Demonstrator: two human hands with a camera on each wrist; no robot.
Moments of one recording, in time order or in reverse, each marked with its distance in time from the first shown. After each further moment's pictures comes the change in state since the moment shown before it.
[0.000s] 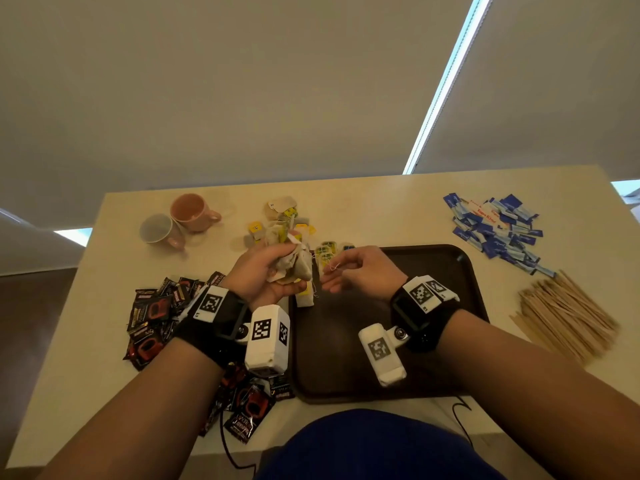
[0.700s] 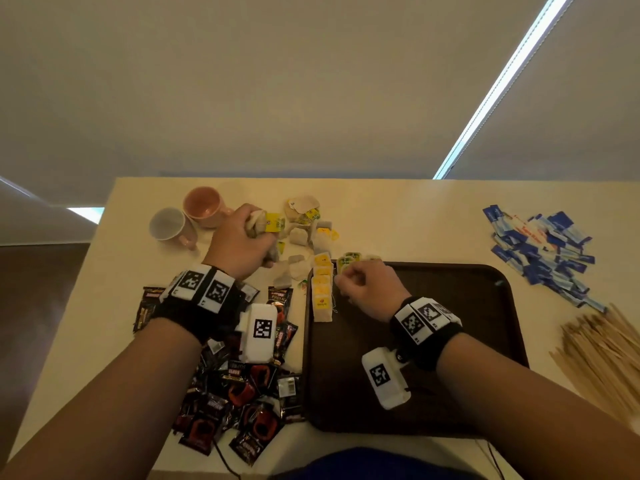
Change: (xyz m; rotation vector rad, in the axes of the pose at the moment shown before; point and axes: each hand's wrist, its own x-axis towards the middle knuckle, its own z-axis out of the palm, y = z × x) left_hand 0.051 0.048 -0.061 0.750 0.368 0.333; right_hand 0.066 0.018 0.009 -0.654 0.114 -0.067
